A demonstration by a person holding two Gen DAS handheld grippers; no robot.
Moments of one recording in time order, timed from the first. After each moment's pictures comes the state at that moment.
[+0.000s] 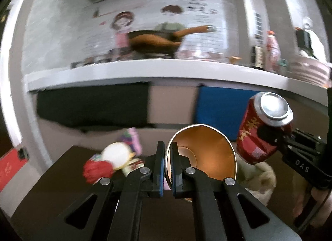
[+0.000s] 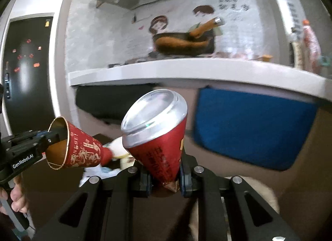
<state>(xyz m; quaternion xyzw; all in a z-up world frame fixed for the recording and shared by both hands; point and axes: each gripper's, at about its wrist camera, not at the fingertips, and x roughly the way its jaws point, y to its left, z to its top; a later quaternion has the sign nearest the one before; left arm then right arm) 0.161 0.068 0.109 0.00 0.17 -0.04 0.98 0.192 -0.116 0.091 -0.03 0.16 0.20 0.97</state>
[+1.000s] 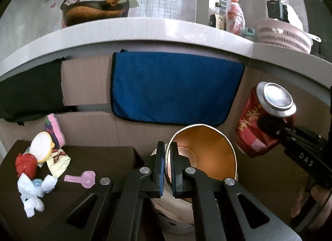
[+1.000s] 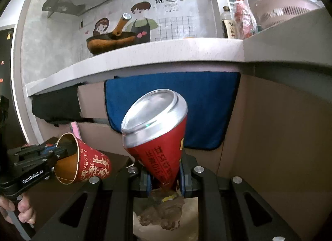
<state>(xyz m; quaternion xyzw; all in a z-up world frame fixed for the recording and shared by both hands) 0.235 -0.085 0.057 0.00 0.25 -0.16 0.95 0.211 -0.266 0.052 0.02 0.19 0.07 0.98</state>
